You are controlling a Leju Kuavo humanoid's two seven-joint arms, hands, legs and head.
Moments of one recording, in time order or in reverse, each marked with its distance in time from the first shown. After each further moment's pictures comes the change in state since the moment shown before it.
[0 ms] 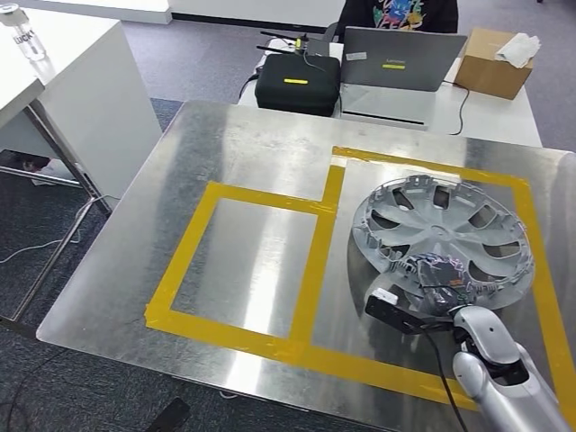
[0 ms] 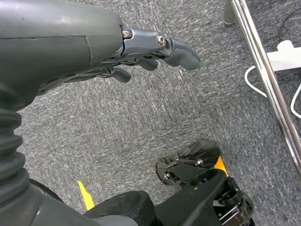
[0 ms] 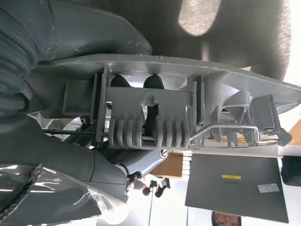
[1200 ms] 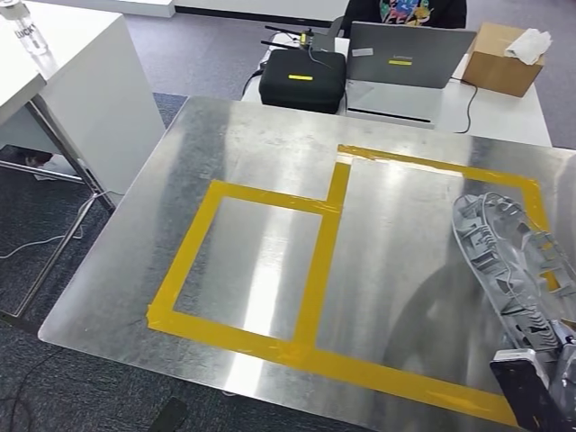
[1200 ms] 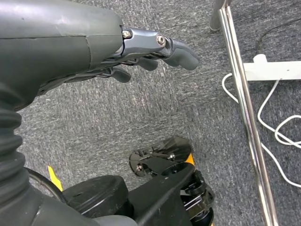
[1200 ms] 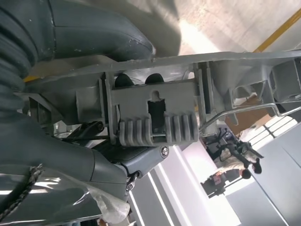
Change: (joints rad) left arm 0.033 -0.043 0.018 -0.031 0.096 0.032 -0.108; right arm 0.651 0.249 -0.553 -0.642 -0.284 -0.263 -0.025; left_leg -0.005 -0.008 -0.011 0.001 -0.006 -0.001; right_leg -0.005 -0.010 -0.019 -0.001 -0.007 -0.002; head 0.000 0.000
